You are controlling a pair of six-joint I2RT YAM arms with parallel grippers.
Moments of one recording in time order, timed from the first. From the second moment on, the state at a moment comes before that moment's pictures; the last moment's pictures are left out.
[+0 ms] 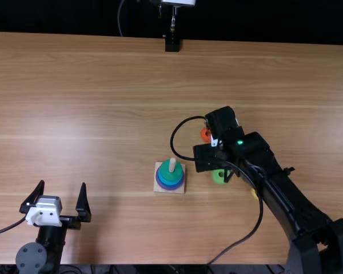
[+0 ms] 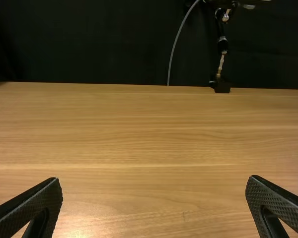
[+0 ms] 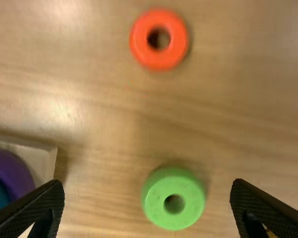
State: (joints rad) left arm -0.03 0.01 0.02 -0.07 0.04 -0.08; right arm 0.38 1.73 1.25 -0.78 0.05 0.19
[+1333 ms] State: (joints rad) left arm -0.03 0.01 0.02 -0.07 0.04 -0.08; right arm 0.25 1.73 1.12 -0.69 -0.01 0.22
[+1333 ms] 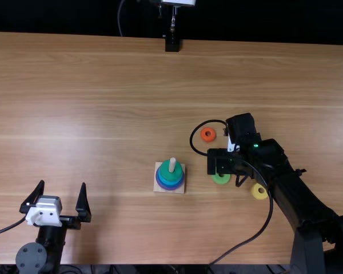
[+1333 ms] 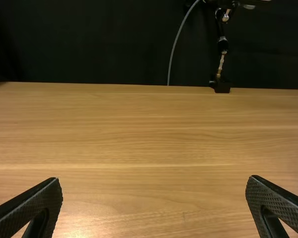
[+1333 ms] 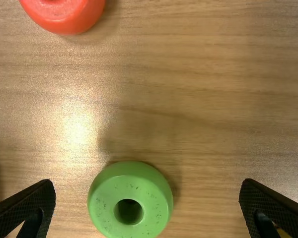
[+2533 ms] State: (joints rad) left arm -0.03 0.01 0.02 -0.07 0.04 -0.08; right arm 0.34 1.74 1.08 -0.70 -0.01 0.22
